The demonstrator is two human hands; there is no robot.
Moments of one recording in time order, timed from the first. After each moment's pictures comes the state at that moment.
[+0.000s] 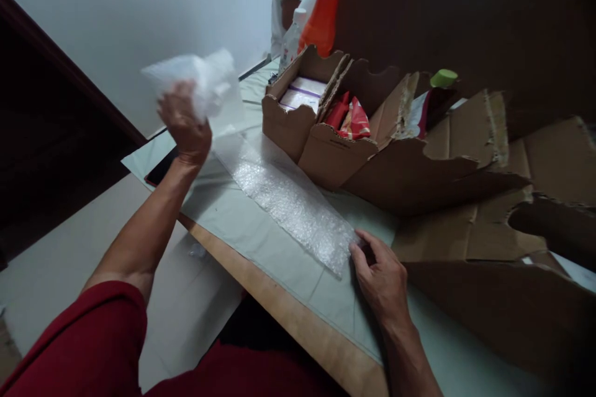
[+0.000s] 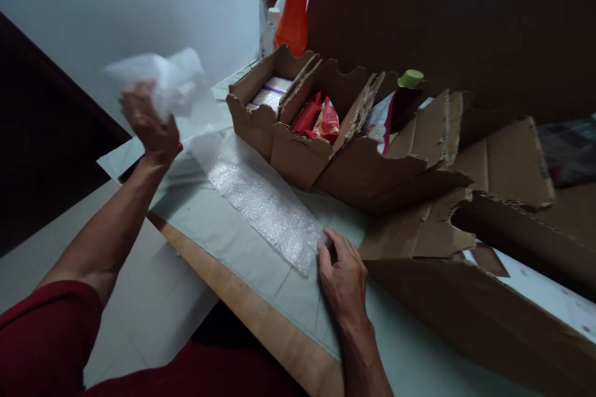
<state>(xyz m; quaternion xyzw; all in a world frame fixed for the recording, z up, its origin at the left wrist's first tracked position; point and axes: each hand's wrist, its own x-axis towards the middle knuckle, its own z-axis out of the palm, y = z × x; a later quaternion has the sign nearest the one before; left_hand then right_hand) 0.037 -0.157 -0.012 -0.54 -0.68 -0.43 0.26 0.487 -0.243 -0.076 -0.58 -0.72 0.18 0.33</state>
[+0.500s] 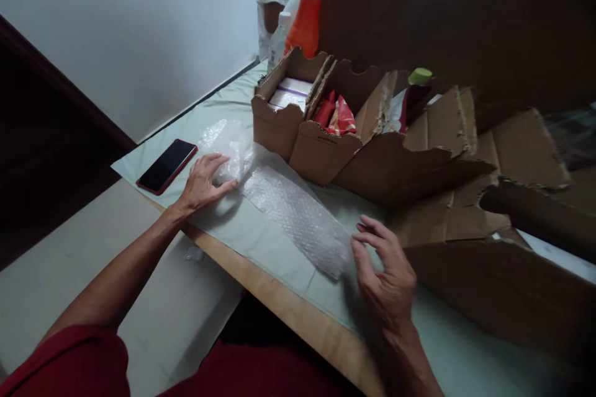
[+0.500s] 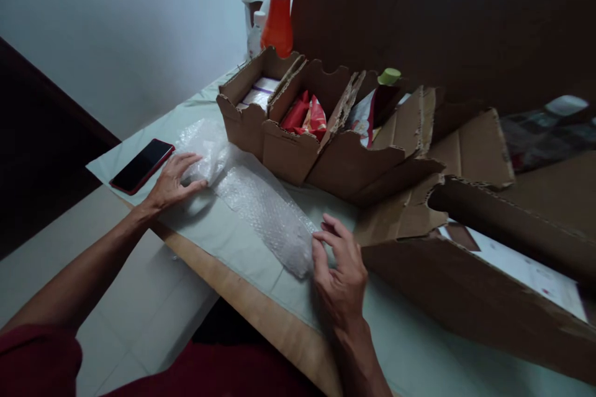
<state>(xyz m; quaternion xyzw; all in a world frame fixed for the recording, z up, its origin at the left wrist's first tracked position) 0.073 -0.226 -0.057 -0.68 -0.66 -0.32 -0.03 0.466 -0.271 -0.032 -0.53 -0.72 0.14 0.44</state>
